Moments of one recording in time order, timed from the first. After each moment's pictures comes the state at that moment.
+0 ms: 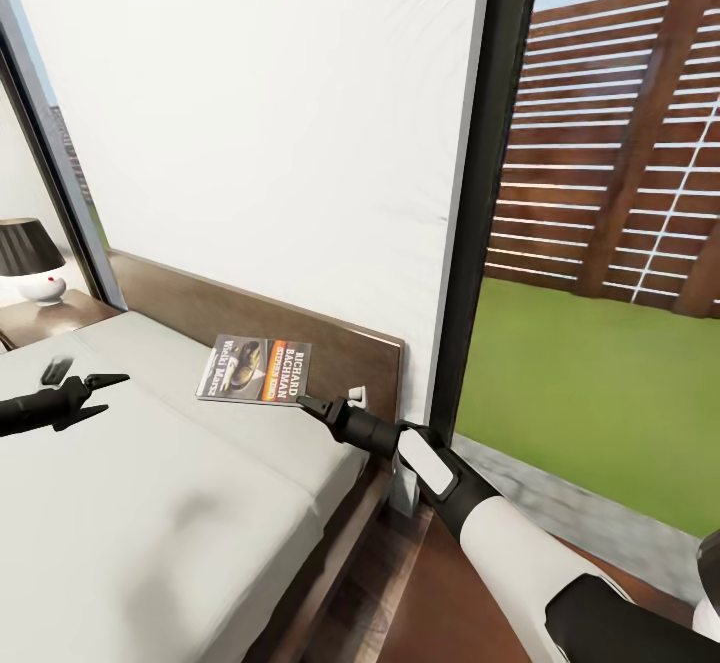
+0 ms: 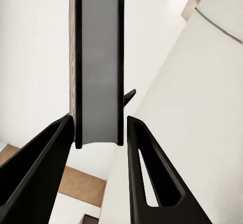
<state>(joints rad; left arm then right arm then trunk) -1.21 0.68 -0.07 -0.01 0.49 0.66 -0.94 -0.85 0.17 0.43 -0.57 -1.07 0.53 0.68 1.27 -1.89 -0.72</state>
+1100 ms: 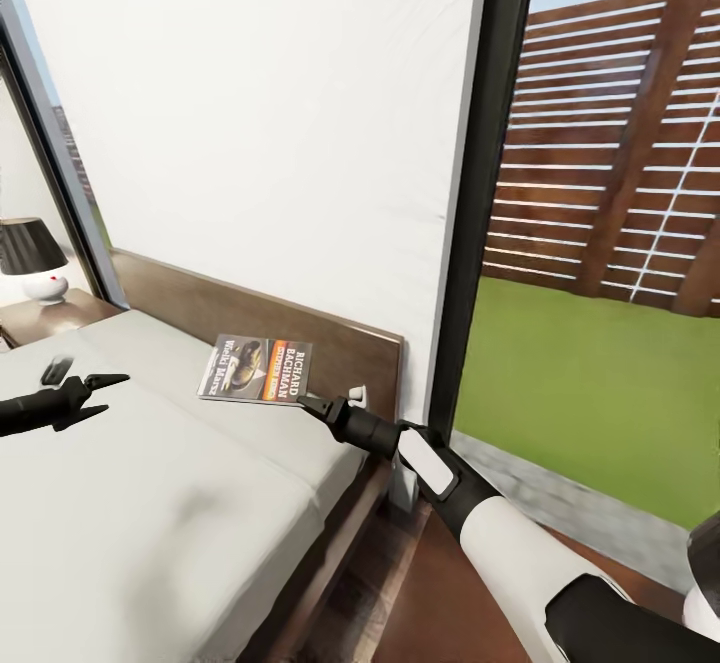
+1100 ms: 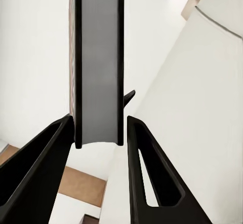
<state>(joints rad) -1.21 0.68 -0.07 -0.01 0.49 0.66 -0.94 -0.85 0.17 0.42 -0.56 -1.07 0.53 0.68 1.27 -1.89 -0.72</state>
